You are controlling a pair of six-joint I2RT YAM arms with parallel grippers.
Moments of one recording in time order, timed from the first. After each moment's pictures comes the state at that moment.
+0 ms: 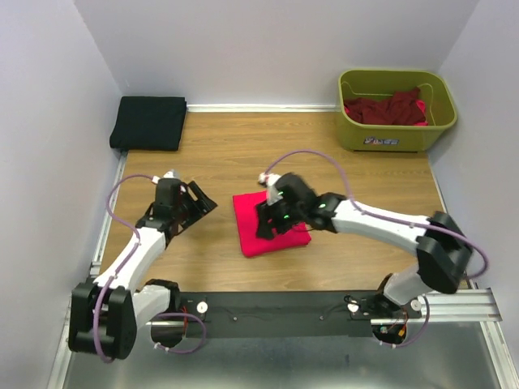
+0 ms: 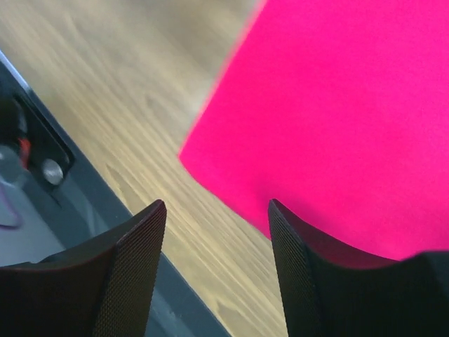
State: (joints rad) left arm -0.18 1.03 0.52 -0.21 0.15 -0.77; right arm 0.89 1.50 1.00 -0.29 -0.21 0.36
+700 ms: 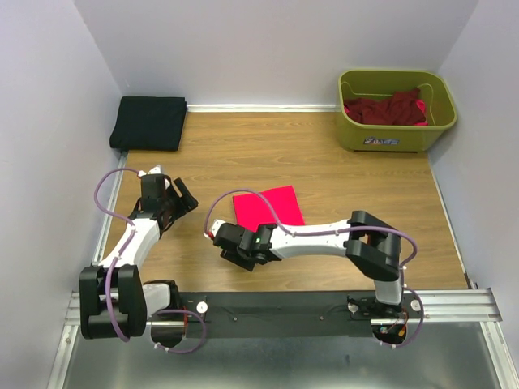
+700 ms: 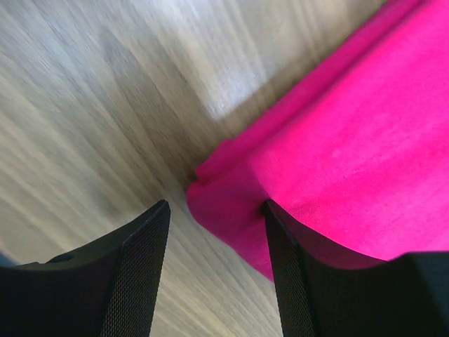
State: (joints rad) left arm 0.04 1.17 0.55 -0.17 0.13 -0.50; right arm 1.29 1.94 1.33 -0.52 0.30 0.07
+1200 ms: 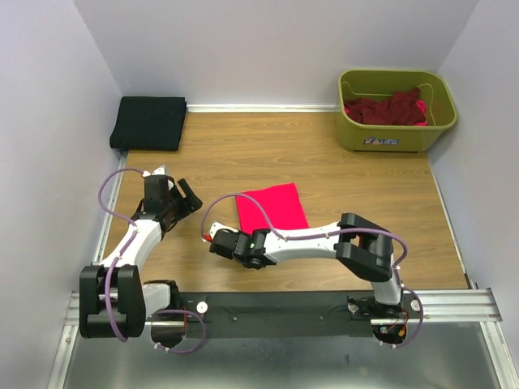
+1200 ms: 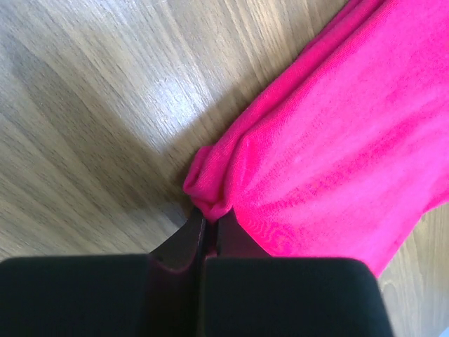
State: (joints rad) left arm 0.02 1.17 0.54 -0.14 0.16 -0.52; right arm 1.32 2.01 1.35 -0.52 0.52 -0.01
